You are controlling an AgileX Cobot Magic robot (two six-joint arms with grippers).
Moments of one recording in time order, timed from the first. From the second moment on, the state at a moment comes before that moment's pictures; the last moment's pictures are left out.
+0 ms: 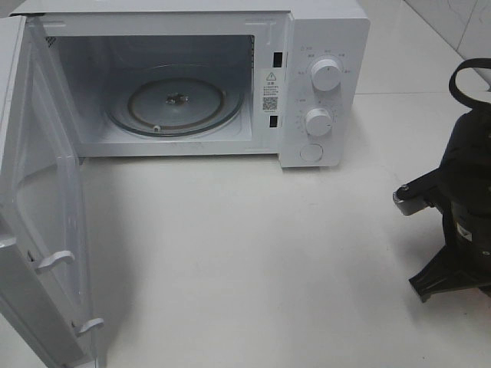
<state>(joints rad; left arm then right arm) -0.03 -0.01 -0.50 -0.09 1.04 0.01 0.49 1.69 -0.66 -0.65 0.82 0.70</state>
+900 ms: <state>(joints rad) -0.03 -0.01 -0.50 -0.09 1.04 0.01 0.75 1.41 -0.66 -0.62 1.00 0.70</state>
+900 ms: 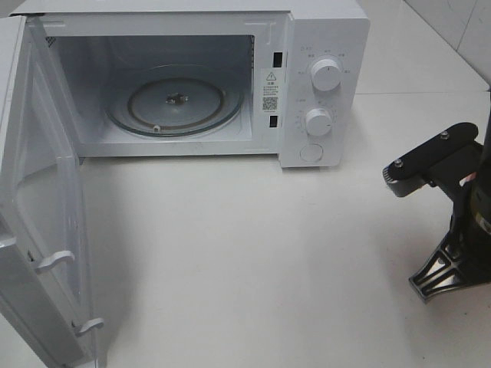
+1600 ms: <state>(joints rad) -0.03 -0.01 -0.50 -0.09 1.04 0.01 1.12 1.40 -0.66 -0.57 1.05 0.71</state>
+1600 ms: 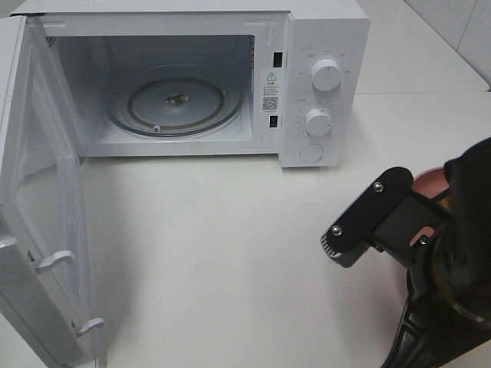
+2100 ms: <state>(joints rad) -0.03 -0.01 -0.50 -0.09 1.04 0.01 1.21 1.40 -0.66 -0.60 1.08 0.73</state>
